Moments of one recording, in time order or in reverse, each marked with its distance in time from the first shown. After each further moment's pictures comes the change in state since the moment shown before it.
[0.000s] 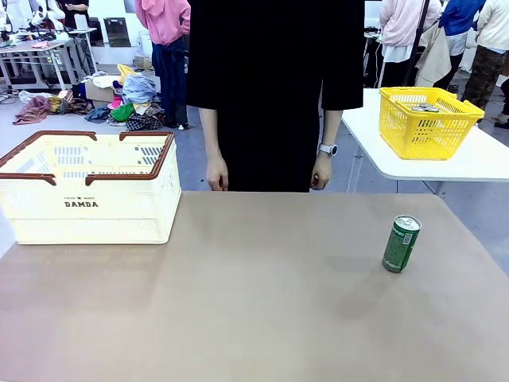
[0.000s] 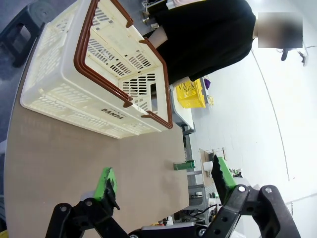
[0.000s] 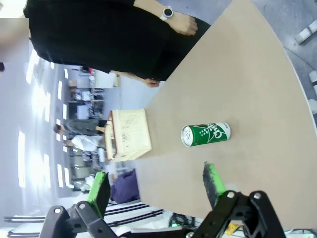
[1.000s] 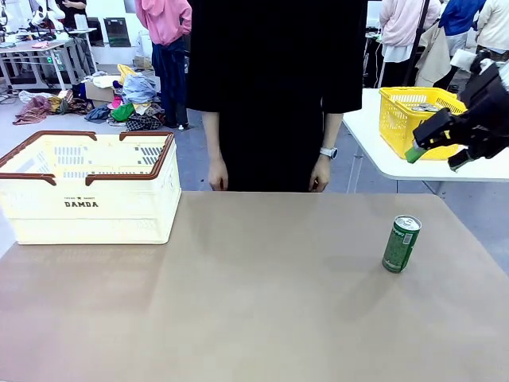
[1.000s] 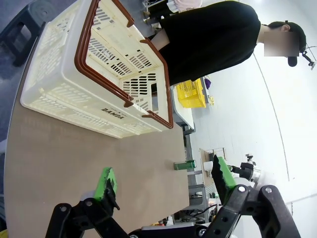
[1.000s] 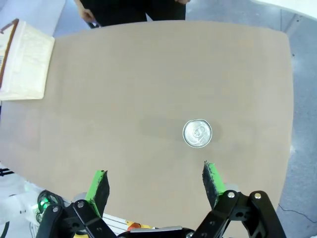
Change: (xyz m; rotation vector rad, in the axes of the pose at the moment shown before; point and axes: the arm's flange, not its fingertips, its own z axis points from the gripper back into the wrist) left arm 0.000 0.001 -0.001 0.003 0.002 0.002; right arm -0.113 0.177 -0.216 -0.634 0.223 0.675
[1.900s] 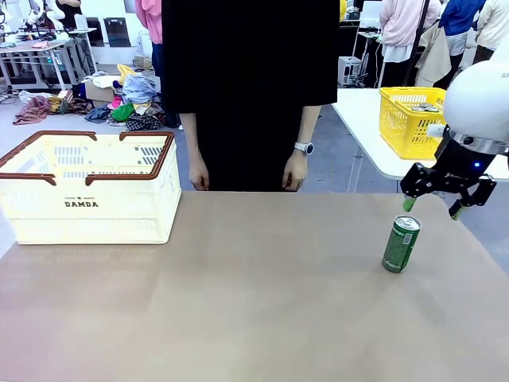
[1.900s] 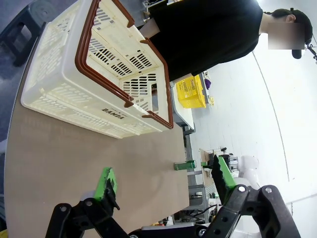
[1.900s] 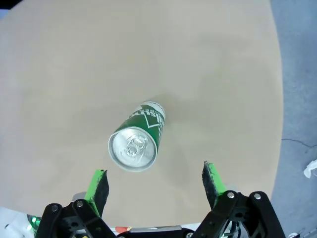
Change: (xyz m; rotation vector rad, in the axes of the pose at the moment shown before) left arm 0.000 0.000 0.000 0.000 -0.001 0.001; right arm 0.022 -0.063 -0.126 -0.229 0.312 -0.264
